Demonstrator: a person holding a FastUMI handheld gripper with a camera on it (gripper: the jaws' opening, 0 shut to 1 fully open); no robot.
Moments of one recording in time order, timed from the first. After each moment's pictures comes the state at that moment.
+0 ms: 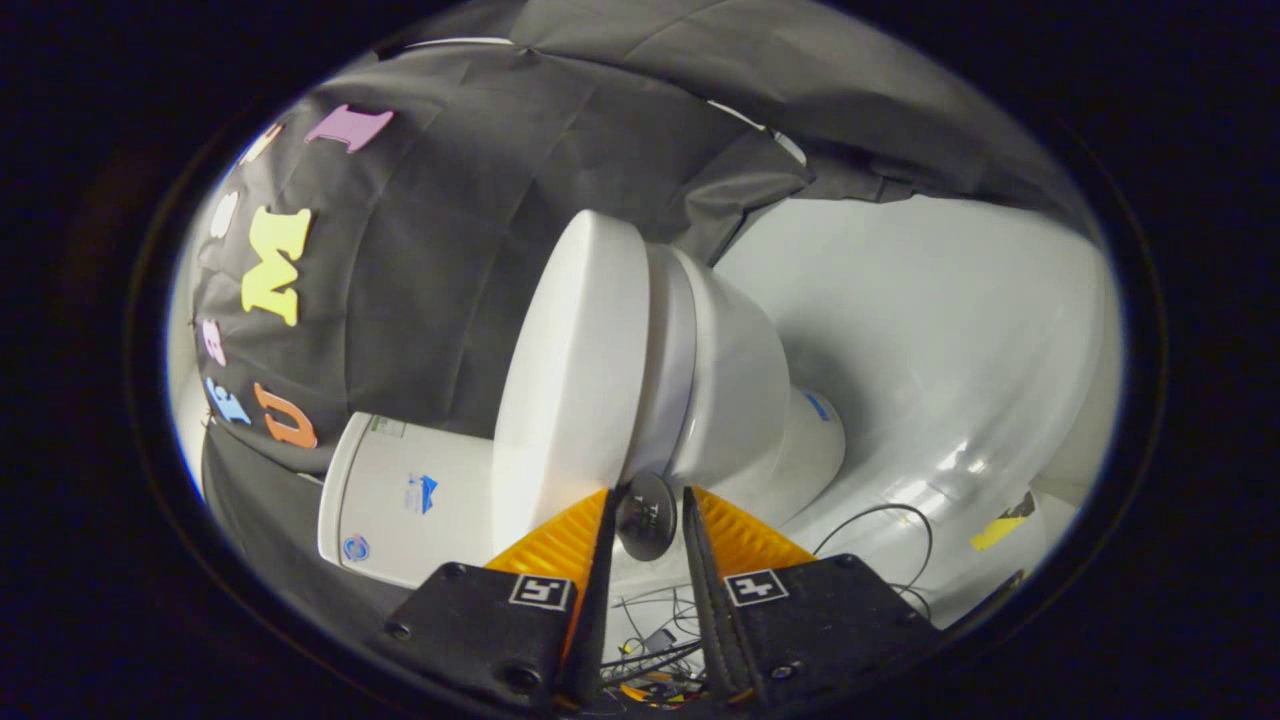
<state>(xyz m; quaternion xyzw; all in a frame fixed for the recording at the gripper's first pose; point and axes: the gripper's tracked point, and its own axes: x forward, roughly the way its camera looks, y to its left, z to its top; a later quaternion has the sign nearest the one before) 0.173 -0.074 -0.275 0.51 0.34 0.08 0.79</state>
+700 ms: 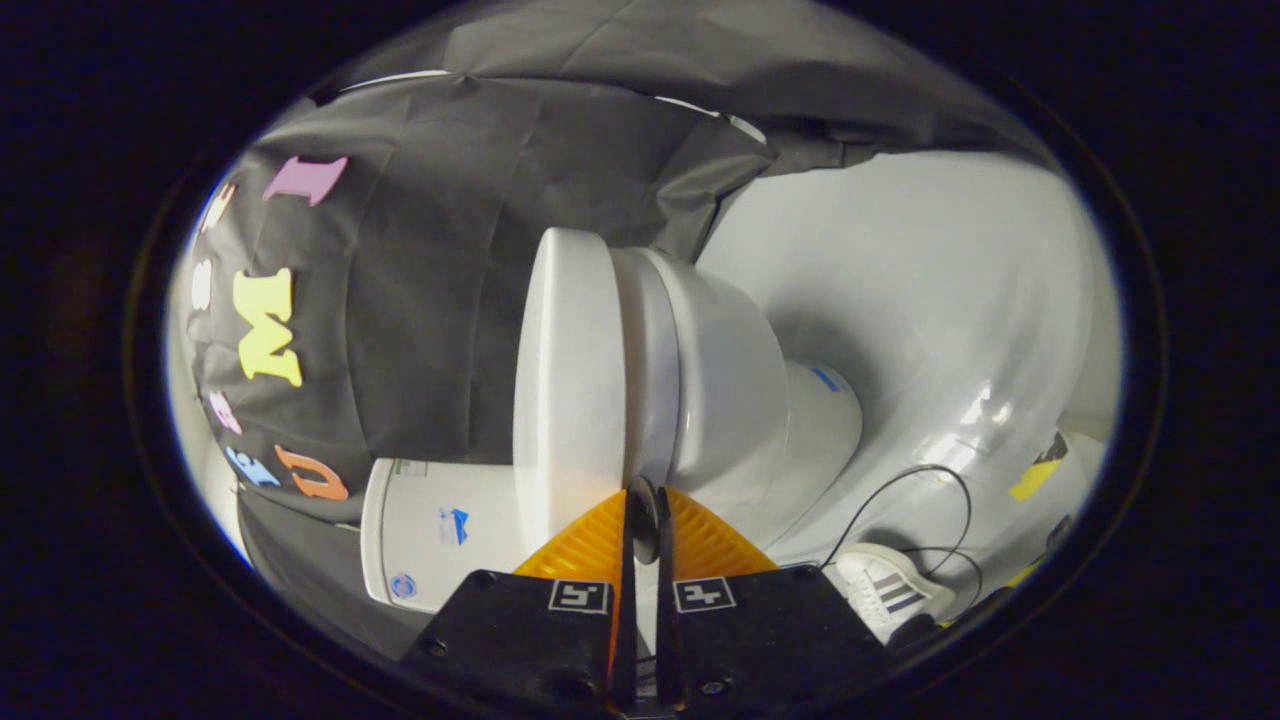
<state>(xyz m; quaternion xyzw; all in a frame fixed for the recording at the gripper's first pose) 0.174 -0.077 -0.267 0.59 0.33 0.06 0.73</state>
